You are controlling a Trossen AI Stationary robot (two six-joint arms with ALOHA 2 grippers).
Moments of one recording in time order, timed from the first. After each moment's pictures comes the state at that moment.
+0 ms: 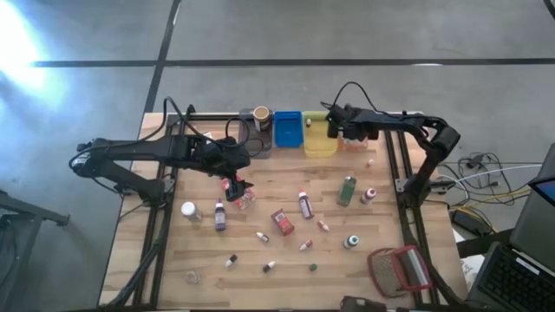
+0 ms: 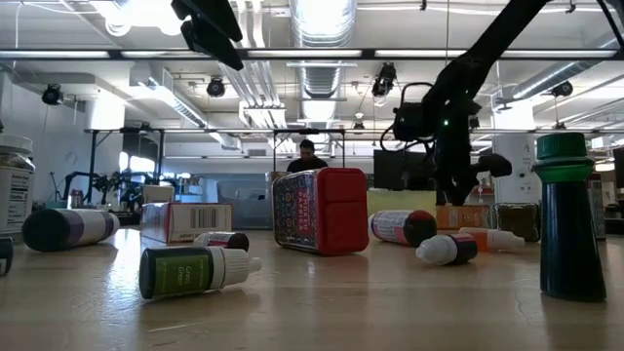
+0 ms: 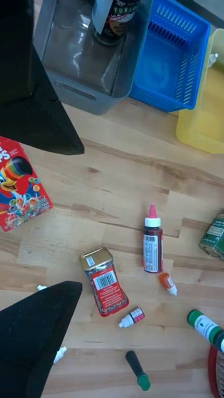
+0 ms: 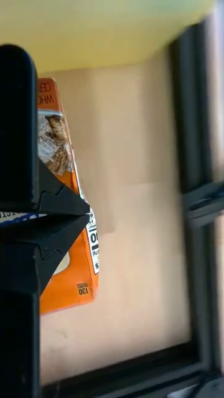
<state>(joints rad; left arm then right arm) 0.01 1.26 1.29 -0.85 -0.11 -0.19 -0.71 1.74 1.00 -0.65 0.52 0.97</state>
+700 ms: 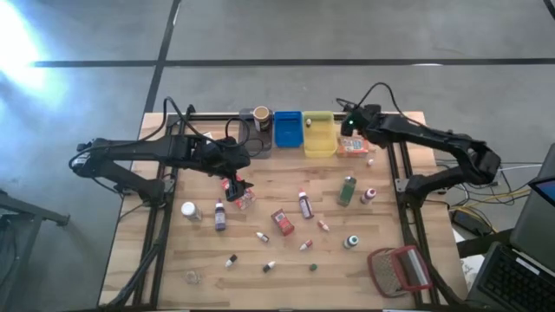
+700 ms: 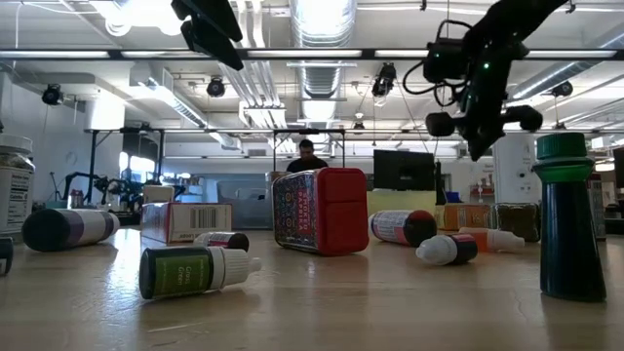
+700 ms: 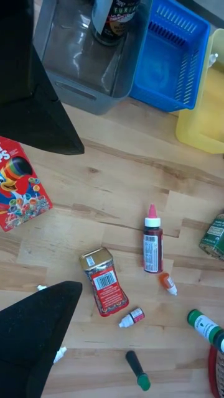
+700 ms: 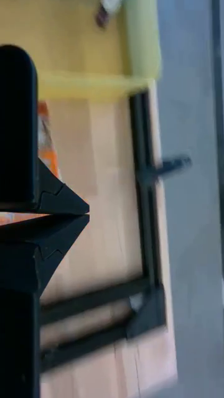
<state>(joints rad) 0.01 1.26 1.29 -0.85 -0.11 -0.19 -0.61 1.32 0.90 -0.74 0.64 0.93</state>
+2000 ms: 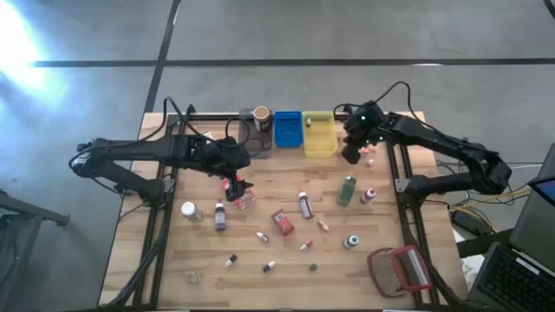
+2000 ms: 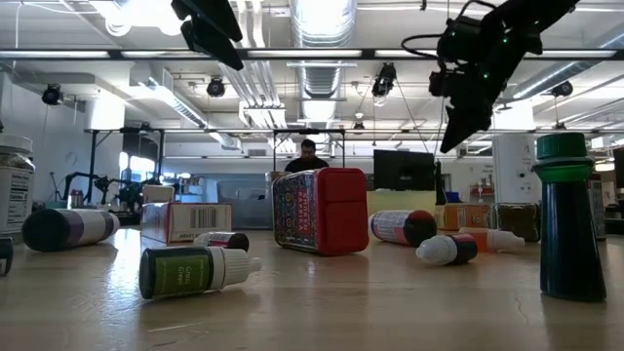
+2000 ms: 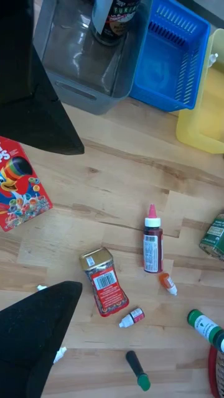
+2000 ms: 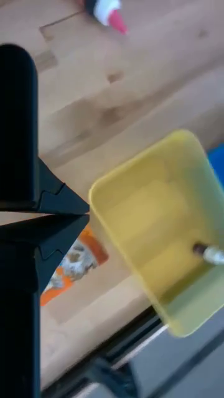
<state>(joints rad) 0.01 1.26 1.29 -0.85 -0.11 -0.19 -0.65 1.18 0.86 -0.64 -0.06 -0.10</state>
